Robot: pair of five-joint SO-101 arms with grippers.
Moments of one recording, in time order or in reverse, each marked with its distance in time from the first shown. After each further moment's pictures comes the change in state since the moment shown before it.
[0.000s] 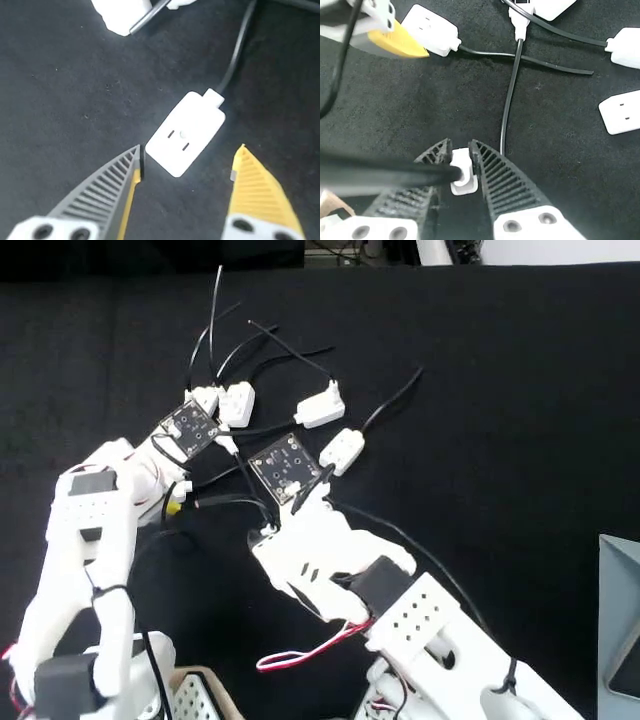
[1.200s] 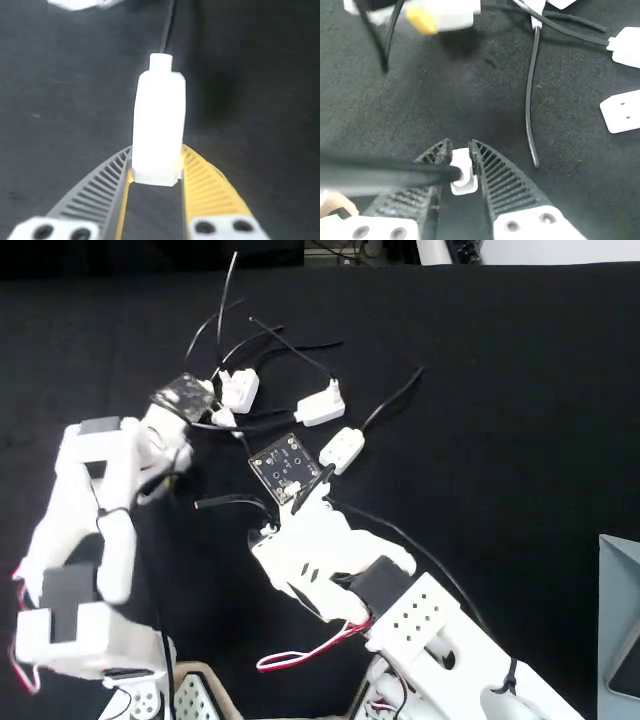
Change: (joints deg) left arm 1.5 22.0 -21.9 16.5 7.3; right arm 0.0 0.0 0.0 0.0 0.0
